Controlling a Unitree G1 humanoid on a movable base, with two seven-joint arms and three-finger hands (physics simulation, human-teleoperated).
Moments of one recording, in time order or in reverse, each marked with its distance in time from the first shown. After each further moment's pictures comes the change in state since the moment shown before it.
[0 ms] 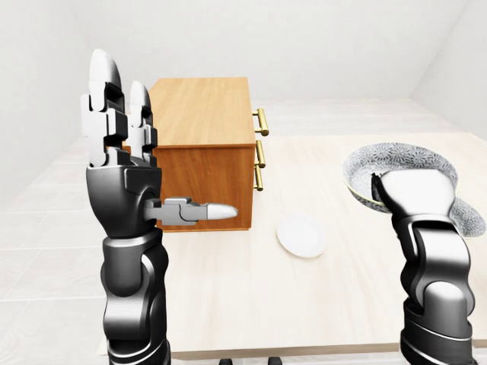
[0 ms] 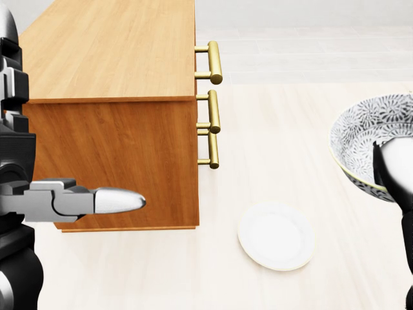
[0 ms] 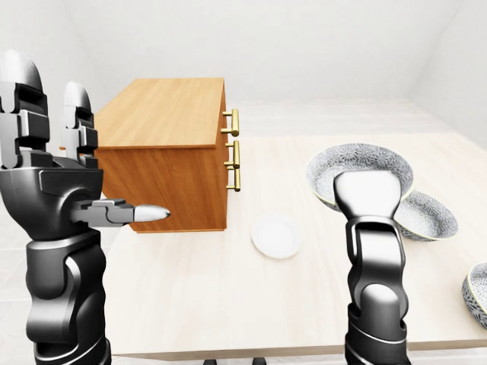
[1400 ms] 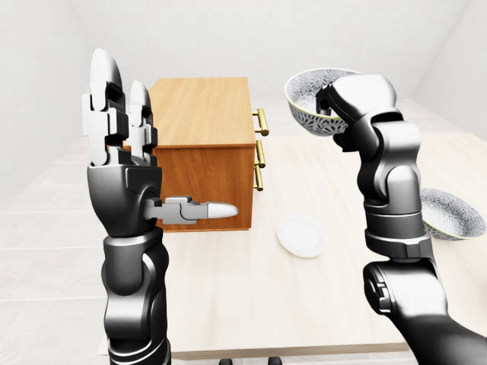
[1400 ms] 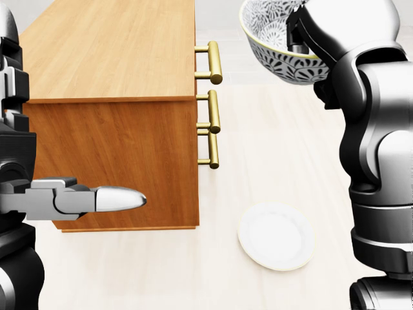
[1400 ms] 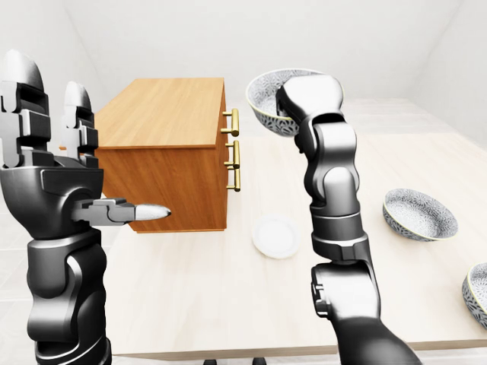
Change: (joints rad) left arm -0.005 0.000 -0.001 0.006 0.010 0.000 0.003; right arm -0.719 -0.034 0.198 0.563 0.278 0.096 -0.045
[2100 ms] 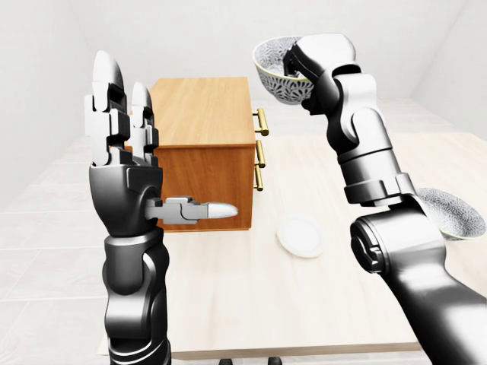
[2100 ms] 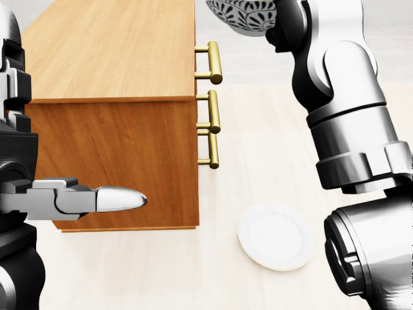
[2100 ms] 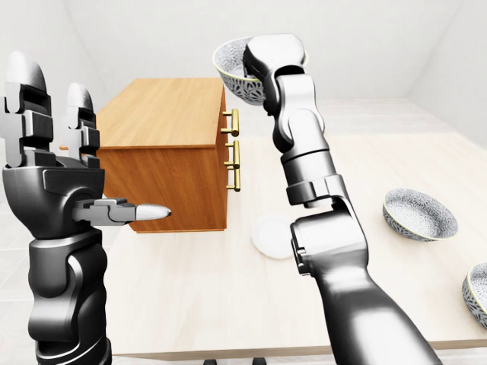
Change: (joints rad) left arm 0.002 0.000 -0.001 0.005 -0.006 0.000 -0.001; right arm -0.423 0.059 0.082 0.616 0.072 0.000 -0.266
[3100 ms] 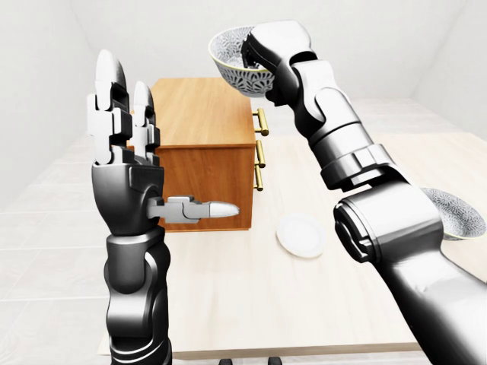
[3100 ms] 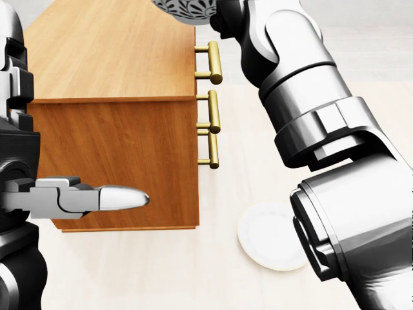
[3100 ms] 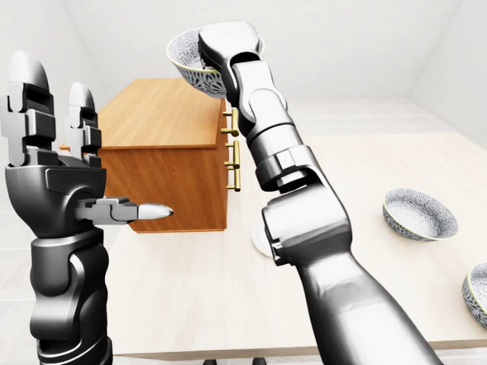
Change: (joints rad) left arm -0.006 -0.001 -0.006 0.005 0.011 0.000 0.001; right arm -0.253 0.114 0.059 0.396 0.068 -0.068 -0.200
